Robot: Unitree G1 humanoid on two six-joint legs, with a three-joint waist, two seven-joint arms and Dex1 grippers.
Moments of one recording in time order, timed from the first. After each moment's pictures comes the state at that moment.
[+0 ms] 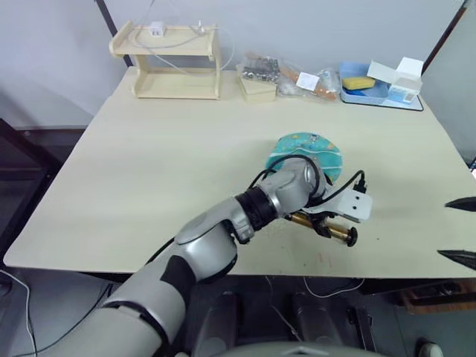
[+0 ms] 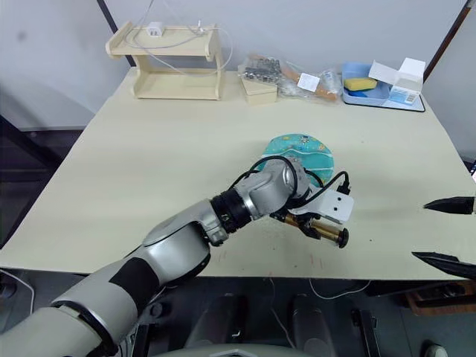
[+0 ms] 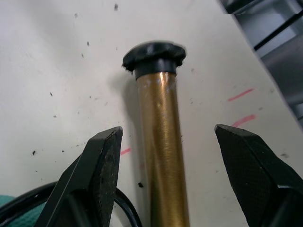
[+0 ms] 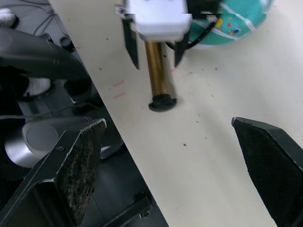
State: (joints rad) left arm -1.22 -0.07 -0.88 0.70 0.24 0.37 -1.23; right arm 0.48 -1.13 -1.00 -0.58 0.59 0.68 1.38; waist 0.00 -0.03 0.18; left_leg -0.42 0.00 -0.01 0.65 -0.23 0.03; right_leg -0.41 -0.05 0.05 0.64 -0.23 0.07
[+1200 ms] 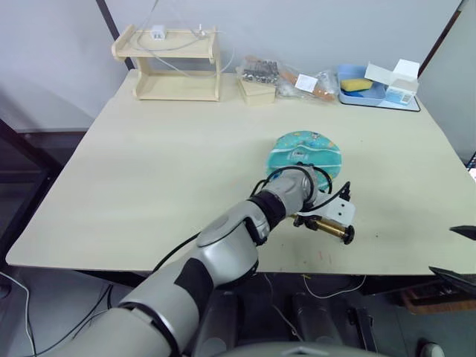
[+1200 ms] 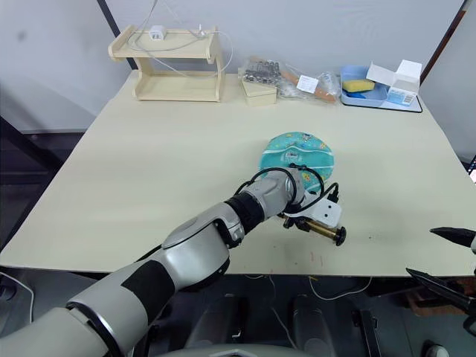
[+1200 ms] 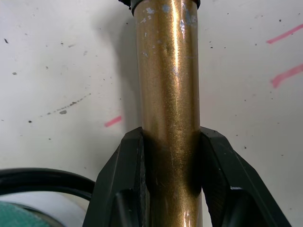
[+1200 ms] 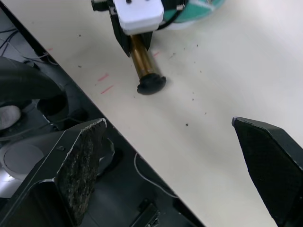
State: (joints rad) left arm -1.21 -0.17 -0.80 1.07 0.40 0.15 -1.17; right arm 0.65 -0.82 -1.01 -0.69 0.53 0.61 1.21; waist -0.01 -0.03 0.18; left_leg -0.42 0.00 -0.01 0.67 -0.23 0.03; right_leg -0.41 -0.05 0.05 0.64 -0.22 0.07
